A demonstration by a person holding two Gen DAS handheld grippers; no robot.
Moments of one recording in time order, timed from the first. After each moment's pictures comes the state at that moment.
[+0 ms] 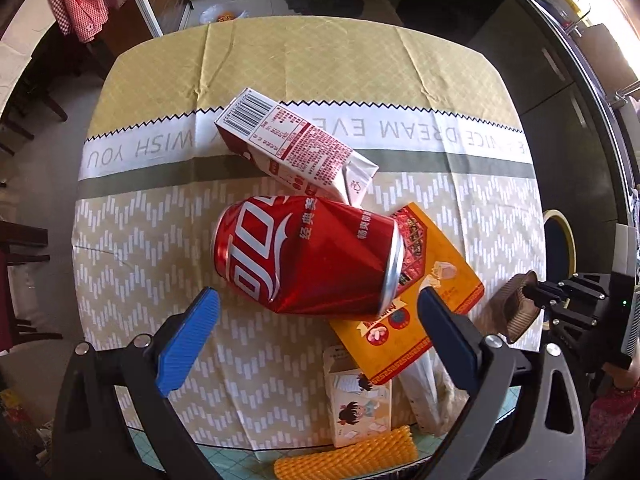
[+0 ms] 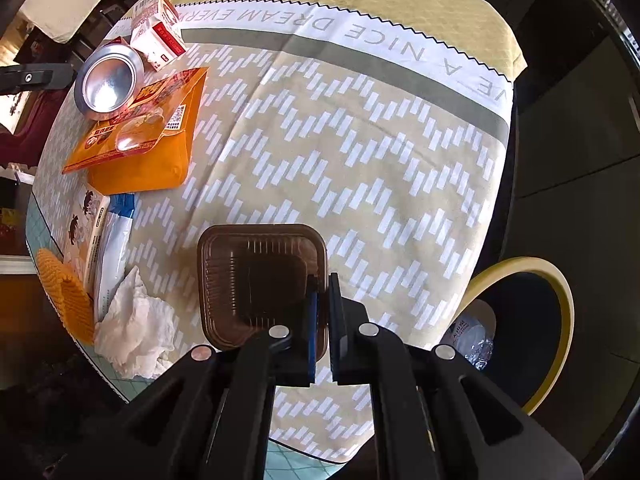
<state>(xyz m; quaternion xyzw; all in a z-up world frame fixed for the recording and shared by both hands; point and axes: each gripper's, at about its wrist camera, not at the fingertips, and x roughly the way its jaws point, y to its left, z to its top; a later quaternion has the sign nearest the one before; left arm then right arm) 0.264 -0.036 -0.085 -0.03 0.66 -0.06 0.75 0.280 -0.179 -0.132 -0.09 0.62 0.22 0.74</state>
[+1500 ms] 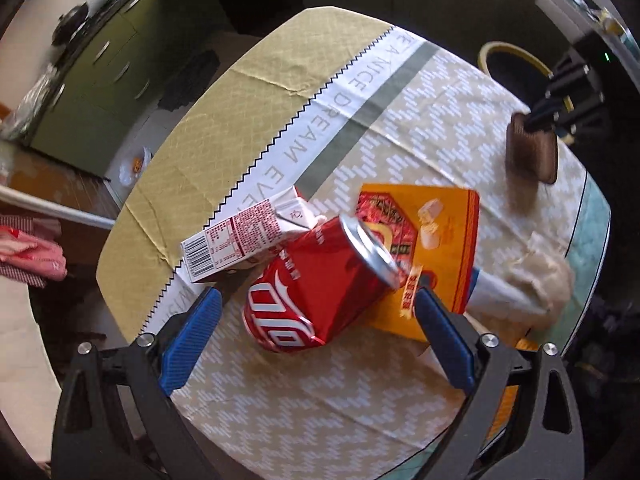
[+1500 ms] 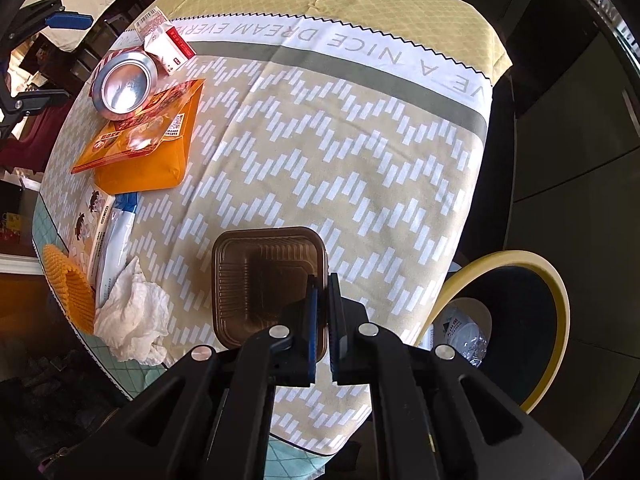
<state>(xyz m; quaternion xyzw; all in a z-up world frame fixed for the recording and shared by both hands) 0.256 -0.080 -0.072 0.33 0.55 -0.27 0.71 0.271 -0.197 -0.126 -0.08 0.61 0.23 0.75</state>
